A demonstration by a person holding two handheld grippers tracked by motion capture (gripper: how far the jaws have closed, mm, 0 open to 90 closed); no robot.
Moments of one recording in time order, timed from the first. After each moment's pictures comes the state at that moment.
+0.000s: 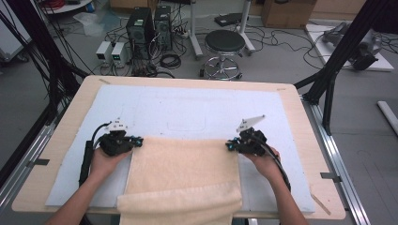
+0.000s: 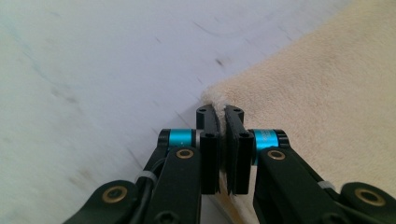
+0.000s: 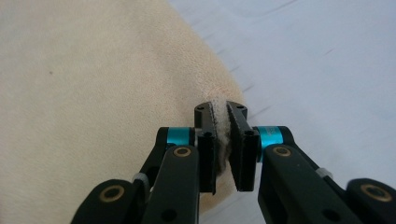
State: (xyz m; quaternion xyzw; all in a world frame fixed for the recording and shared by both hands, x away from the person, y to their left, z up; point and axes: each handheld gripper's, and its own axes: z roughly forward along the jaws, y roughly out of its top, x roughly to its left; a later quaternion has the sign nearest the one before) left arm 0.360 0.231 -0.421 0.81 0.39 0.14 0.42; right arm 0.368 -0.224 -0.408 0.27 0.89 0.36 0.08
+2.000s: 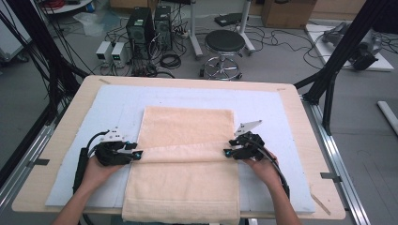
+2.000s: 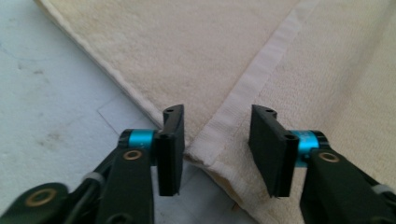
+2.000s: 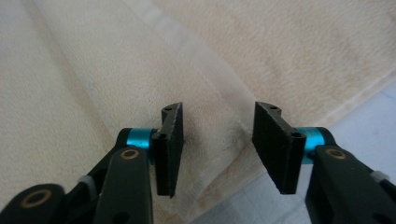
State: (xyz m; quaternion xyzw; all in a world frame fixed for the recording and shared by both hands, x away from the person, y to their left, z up) left arm 0.323 0.240 -0.437 0.84 0.33 0.12 0.41; right arm 0.357 -0.220 -0.427 0.28 0.89 0.34 0.09
